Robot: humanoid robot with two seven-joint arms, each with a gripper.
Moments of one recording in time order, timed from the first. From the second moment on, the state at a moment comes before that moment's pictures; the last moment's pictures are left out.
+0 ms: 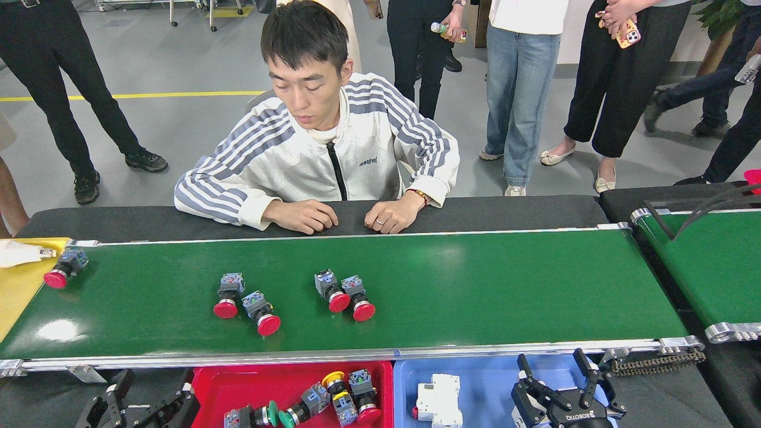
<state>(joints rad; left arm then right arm) 0.22 0.08 0.23 -1.72 -1.52 -0.24 -0.10 0.20 0.03 -0.06 -1.63 1.43 -0.16 -0.06</state>
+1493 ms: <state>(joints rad) -0.03 0.19 0.32 -1.31 -1.38 -0.38 -0.08 0.19 -0.02 -0.06 -1.63 1.37 -0.19 -0.06</state>
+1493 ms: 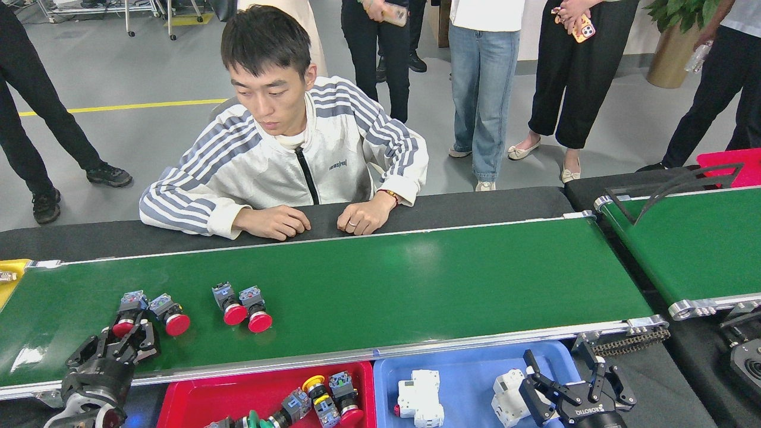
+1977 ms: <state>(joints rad) 0.43 0.09 0.24 -1.76 -1.29 -0.77 -0.08 0.19 -0.03 -0.06 -1.63 1.36 -0.19 -0.06</state>
